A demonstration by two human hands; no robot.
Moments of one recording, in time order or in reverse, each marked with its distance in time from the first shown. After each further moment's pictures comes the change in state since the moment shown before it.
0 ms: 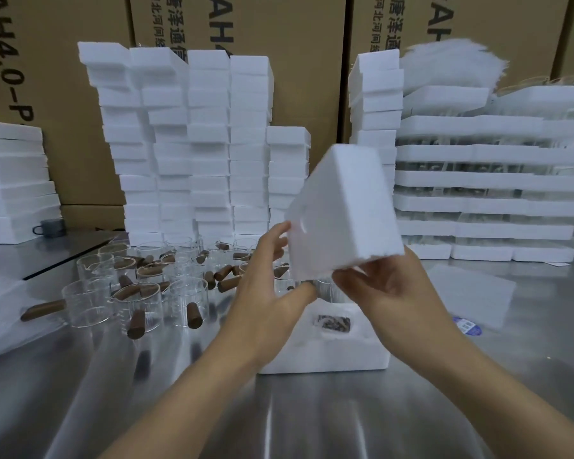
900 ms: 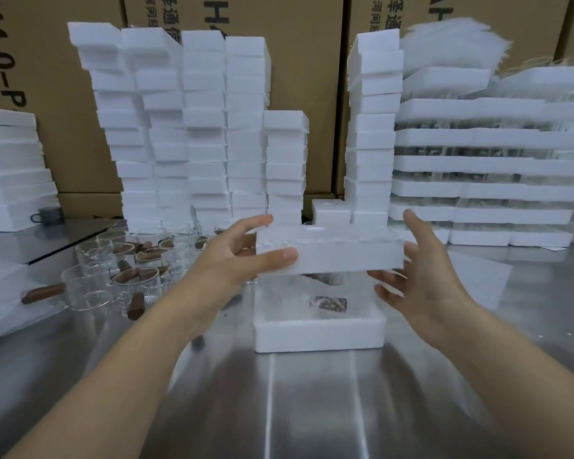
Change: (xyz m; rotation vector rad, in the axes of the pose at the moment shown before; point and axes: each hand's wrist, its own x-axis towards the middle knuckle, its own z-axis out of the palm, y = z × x) left_hand 0.021 -0.010 -0.047 -0.178 -0.127 -0.230; right_hand 0.009 0.021 -0.036 0.318 0.438 0.756
